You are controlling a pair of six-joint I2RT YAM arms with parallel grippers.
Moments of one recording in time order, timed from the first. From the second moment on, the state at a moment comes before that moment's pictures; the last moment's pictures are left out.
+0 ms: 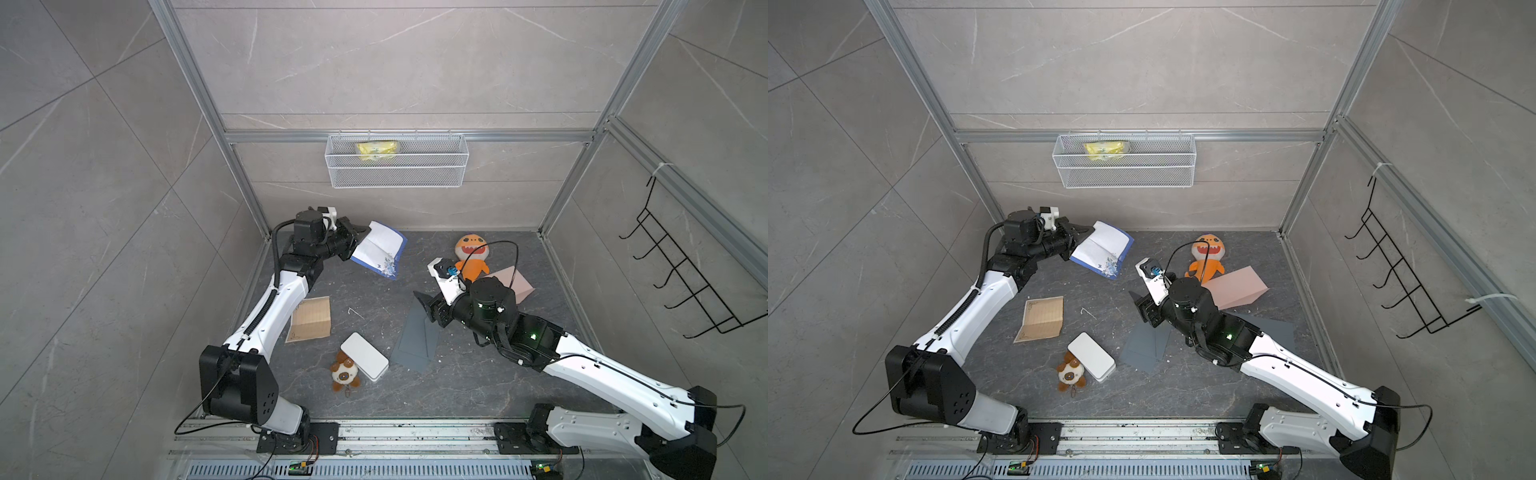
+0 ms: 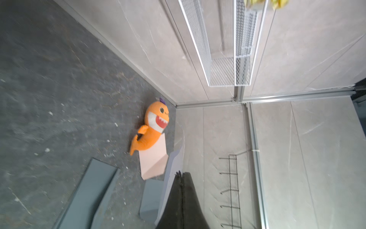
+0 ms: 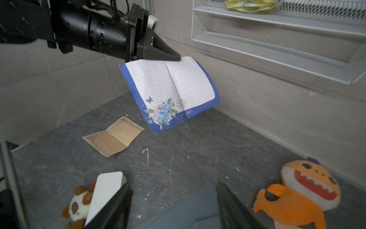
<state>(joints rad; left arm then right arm) -0.18 1.49 1.29 -0.09 0.55 -1.12 0.93 1.13 1.08 -0.24 0.20 0.07</state>
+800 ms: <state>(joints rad) 0.20 1.97 1.39 -0.06 0.51 -0.70 0.68 1.29 1.13 -0.23 -0.27 0.58</state>
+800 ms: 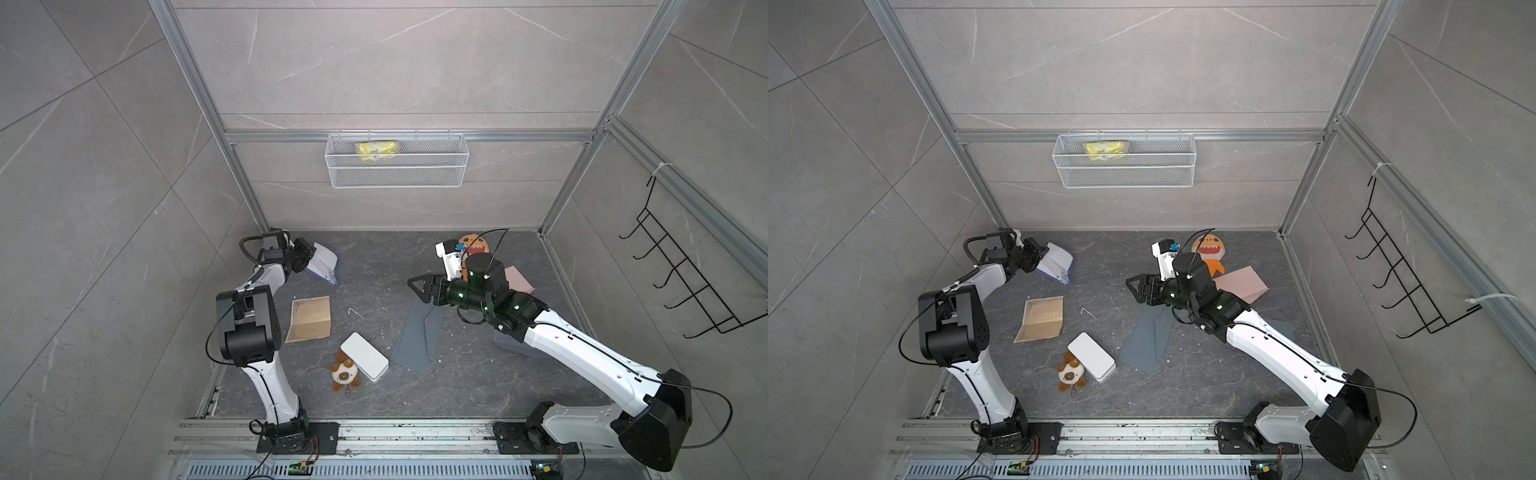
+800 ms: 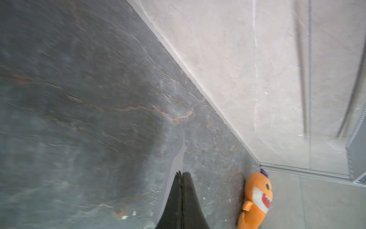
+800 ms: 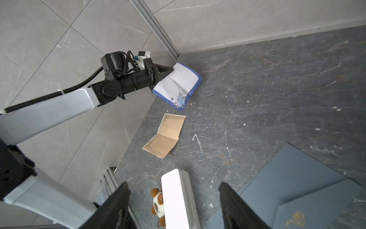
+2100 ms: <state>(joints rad) 0.31 2.22 1.65 -0.40 0.54 -0.36 0.64 1.30 1.12 -0.25 -0.33 0.64</state>
